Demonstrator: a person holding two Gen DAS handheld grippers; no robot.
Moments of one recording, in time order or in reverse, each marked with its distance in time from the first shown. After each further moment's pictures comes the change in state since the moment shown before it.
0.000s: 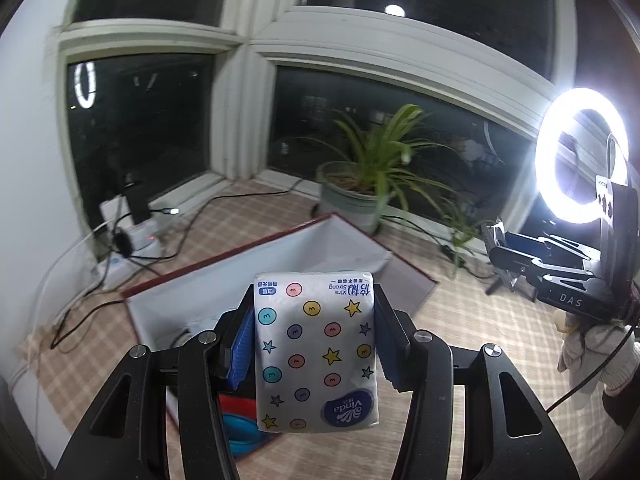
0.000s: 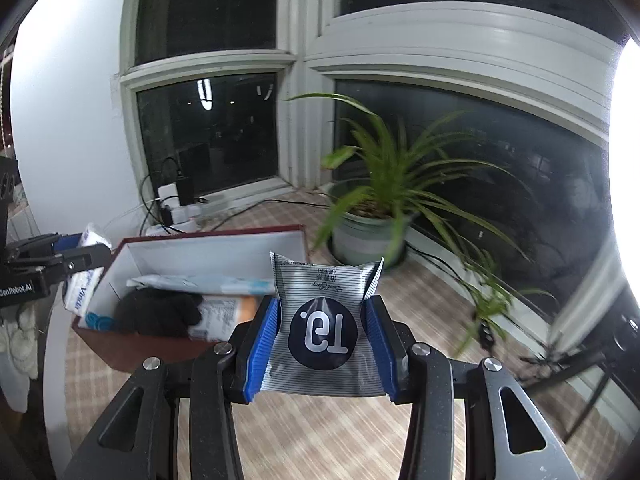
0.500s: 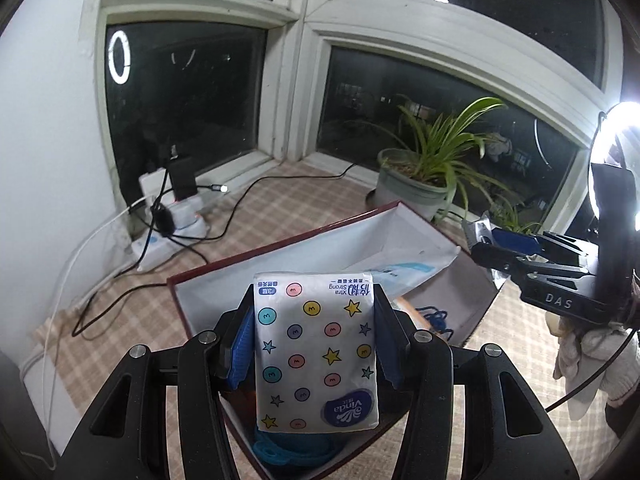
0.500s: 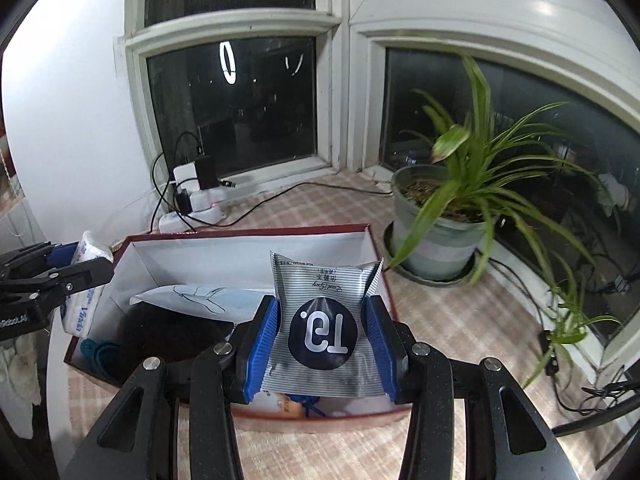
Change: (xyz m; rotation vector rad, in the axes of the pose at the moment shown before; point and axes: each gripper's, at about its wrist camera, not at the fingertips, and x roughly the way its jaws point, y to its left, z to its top) left arm 0.023 0.045 -0.003 -0.061 0.056 0.107; right arm 0.084 0.048 0.024 -0.030 0.093 0.082
